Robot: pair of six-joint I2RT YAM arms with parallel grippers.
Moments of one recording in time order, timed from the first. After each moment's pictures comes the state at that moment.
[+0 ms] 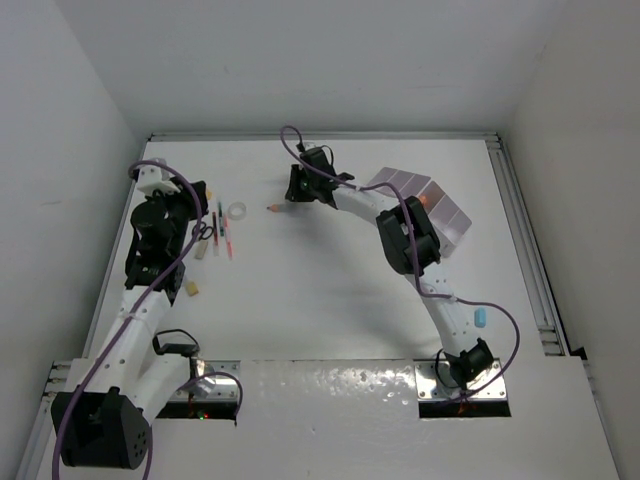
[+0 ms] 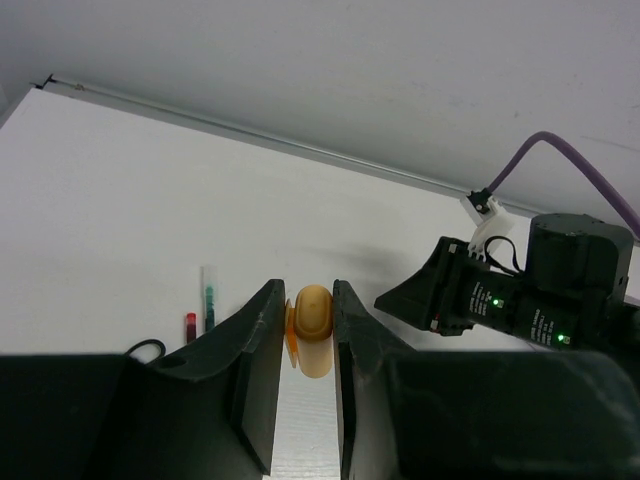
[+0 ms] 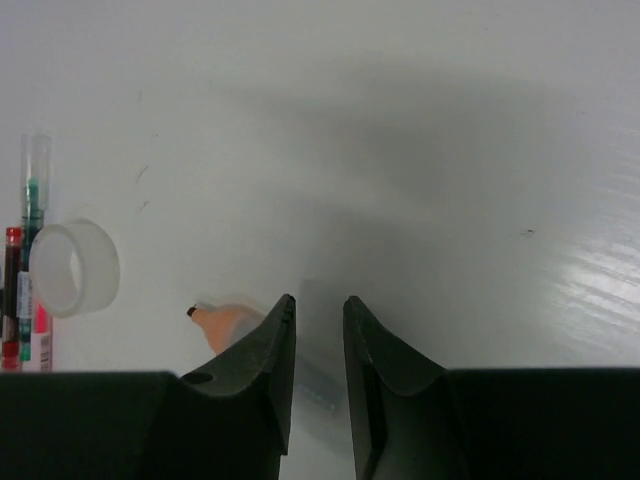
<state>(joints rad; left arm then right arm) -0.02 0.88 0.64 0.20 -0.04 -0.34 0.58 2.57 2.03 -0.14 -0.09 0.47</state>
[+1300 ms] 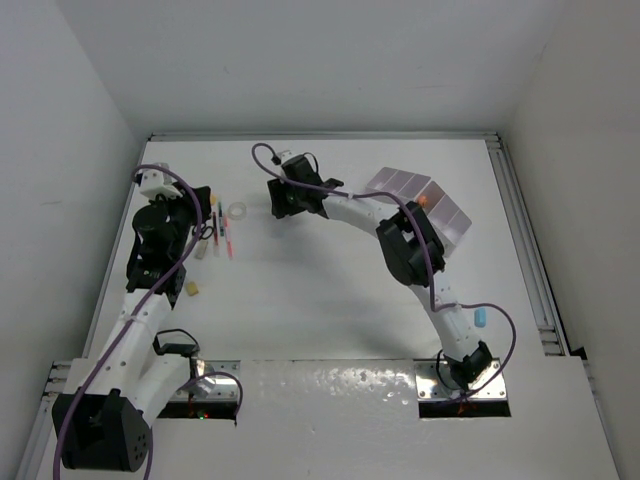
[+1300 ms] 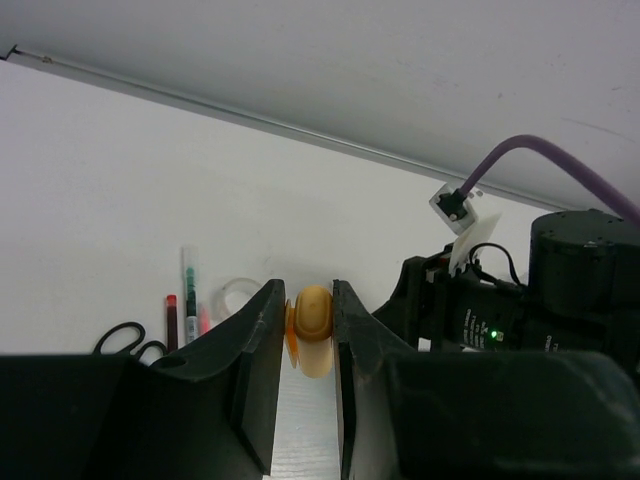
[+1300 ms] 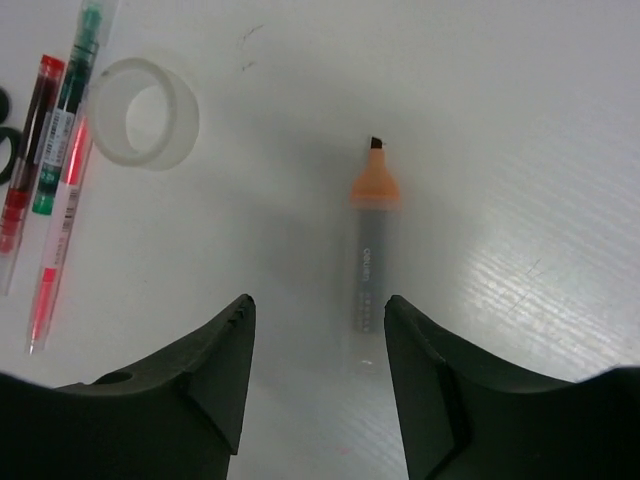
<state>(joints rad) -0.02 0.86 0.60 0.20 0.01 -0.37 0.69 2.41 1.90 -0.21 -0.04 0.25</state>
